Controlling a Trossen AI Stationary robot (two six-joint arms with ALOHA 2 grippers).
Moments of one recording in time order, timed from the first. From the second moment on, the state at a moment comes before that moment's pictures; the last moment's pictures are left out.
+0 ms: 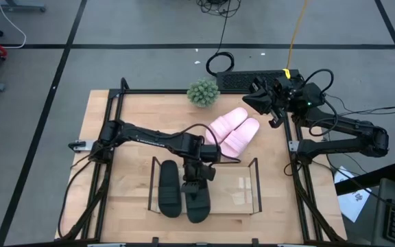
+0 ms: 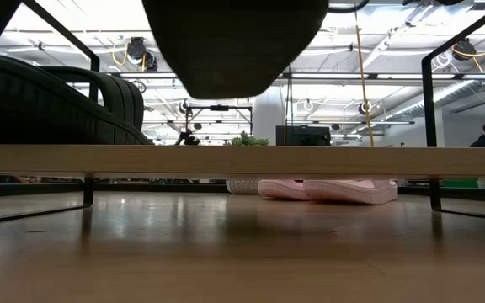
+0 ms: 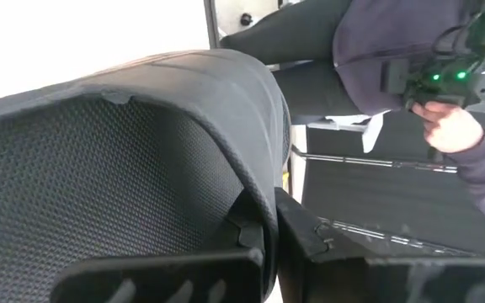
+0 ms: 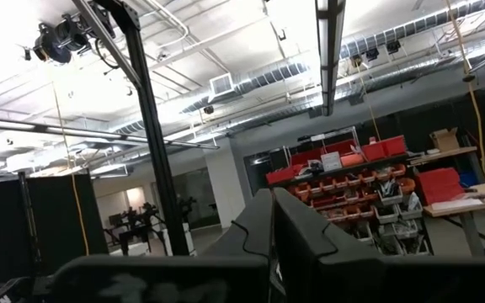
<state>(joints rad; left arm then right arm) -0.12 2.08 1.80 -0.97 0.95 -0.18 -0.40 0.99 0.83 0.71 -0.53 0.56</state>
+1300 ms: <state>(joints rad) -0.12 2.08 1.68 -0.93 0.96 -0.18 -0.40 0.99 0.83 0.71 -0.53 0.59</state>
